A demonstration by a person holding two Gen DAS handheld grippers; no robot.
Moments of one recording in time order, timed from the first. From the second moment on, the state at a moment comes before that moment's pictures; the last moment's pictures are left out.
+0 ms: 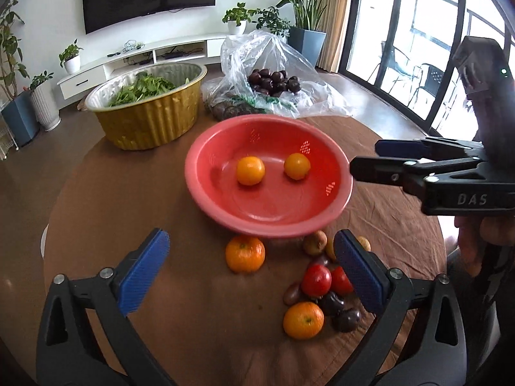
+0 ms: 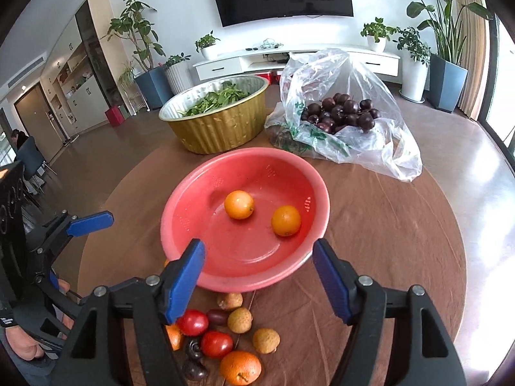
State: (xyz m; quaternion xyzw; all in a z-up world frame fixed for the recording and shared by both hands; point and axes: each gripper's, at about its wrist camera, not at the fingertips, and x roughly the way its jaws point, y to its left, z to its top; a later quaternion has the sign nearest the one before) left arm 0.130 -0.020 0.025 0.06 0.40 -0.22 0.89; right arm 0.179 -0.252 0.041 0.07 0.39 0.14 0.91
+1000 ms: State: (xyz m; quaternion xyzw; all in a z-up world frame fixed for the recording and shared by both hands) left arm 0.094 -0.022 -0.024 0.11 0.44 -0.25 0.86; right arm 0.082 -0.251 -0.015 0.11 0.42 0.14 0.89
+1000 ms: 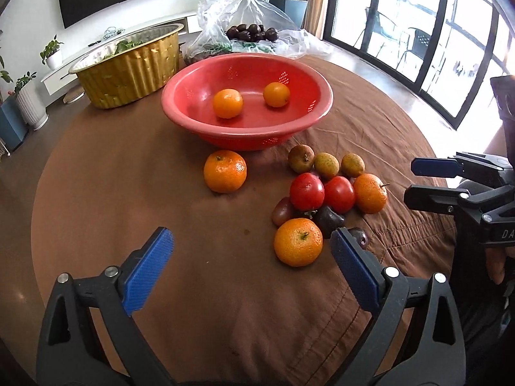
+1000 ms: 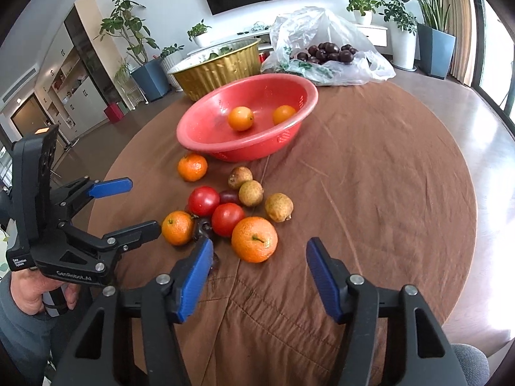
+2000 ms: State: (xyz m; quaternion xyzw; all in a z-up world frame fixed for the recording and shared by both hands) left arm 0.095 -0.055 -0.057 0.18 0.48 -0.36 0.78; right arm 0.102 -0.260 -0.045 0.18 0.47 0.16 0.85
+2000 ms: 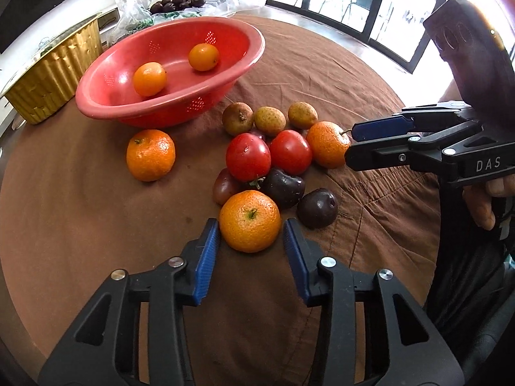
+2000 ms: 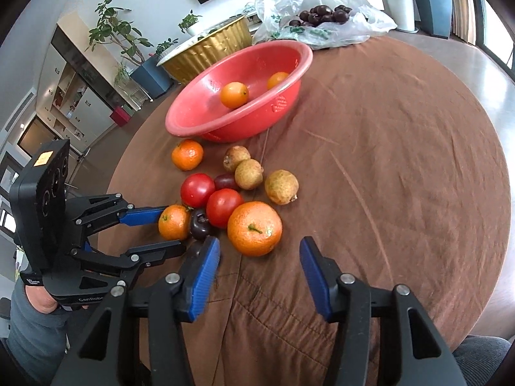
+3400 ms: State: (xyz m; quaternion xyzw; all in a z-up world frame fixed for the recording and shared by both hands) left arm 0.094 -0.015 -0.037 0.09 0.45 -0.33 0.82; right arm 0.111 -0.257 -0.043 0.18 0.46 0.17 0.85
